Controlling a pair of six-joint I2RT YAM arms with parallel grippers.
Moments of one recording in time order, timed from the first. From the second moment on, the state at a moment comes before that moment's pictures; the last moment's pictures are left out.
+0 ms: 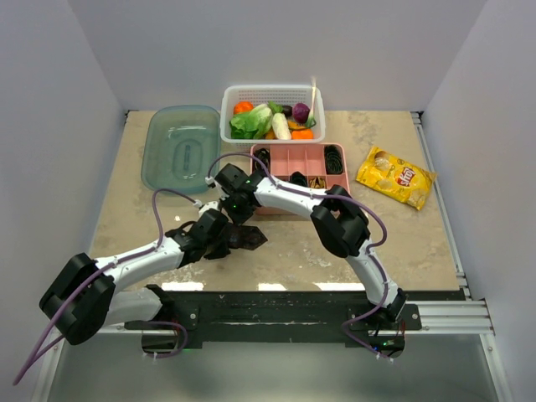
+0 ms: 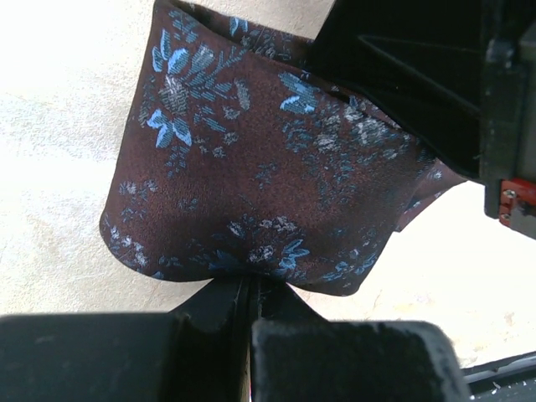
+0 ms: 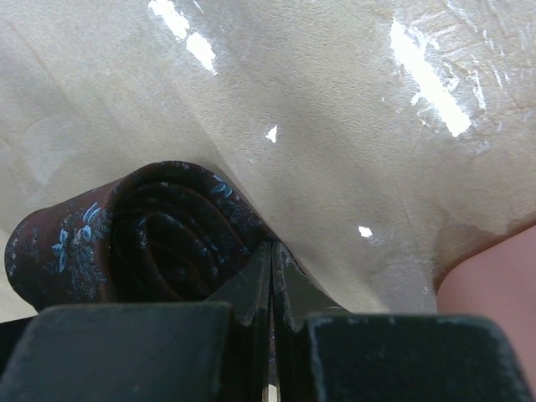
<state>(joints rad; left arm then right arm) -0.68 1.20 0.49 -0.29 -0.16 -0.80 0.93 2.28 1.84 -0.70 -0.09 0.16</state>
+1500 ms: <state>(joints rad) -0.68 1.03 0.55 -0.33 -0.14 -0.75 0.94 2.01 1.70 -0.69 0.11 0.19</state>
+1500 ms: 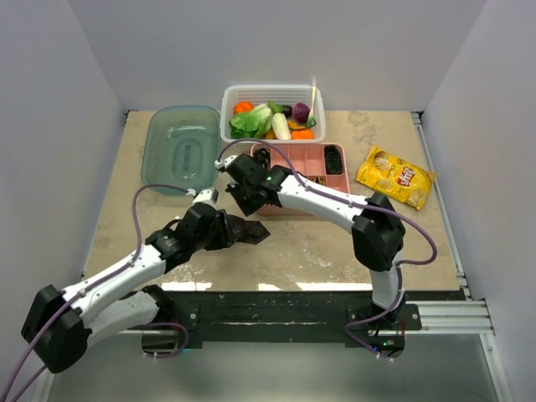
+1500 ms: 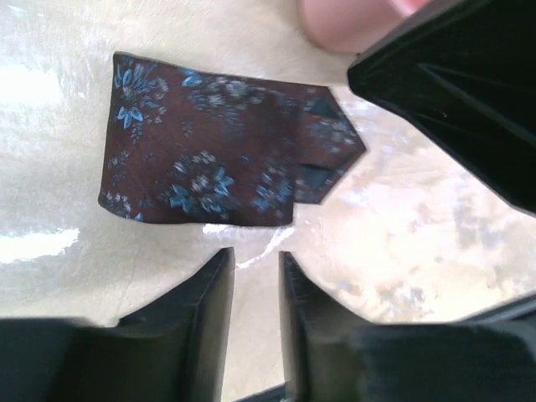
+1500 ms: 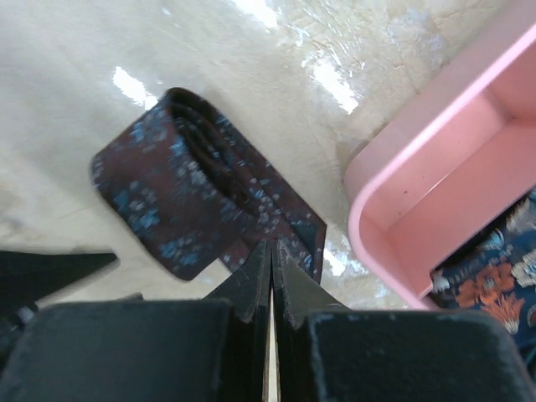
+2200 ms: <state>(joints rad) -0.12 1.06 0.63 -0.34 0.35 -0.64 0.94 1.94 1.56 -0.49 -0.11 0.20</state>
